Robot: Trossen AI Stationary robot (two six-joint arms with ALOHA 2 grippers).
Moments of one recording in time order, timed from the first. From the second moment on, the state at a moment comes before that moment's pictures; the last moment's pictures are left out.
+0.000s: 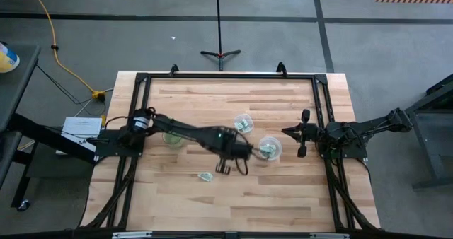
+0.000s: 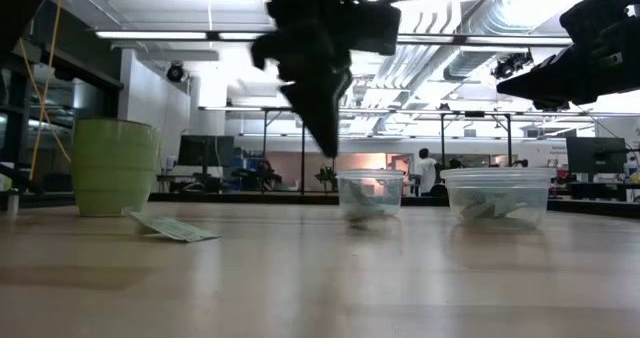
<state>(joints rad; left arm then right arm) -0.19 2.10 1.75 -0.98 -0.19 0.05 0.23 0.19 0.02 0.04 0.41 -0.05</state>
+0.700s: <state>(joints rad) -0.05 2.20 1.84 -0.82 0.07 0.09 0.23 0.20 0.02 0.04 0.41 -0.05</state>
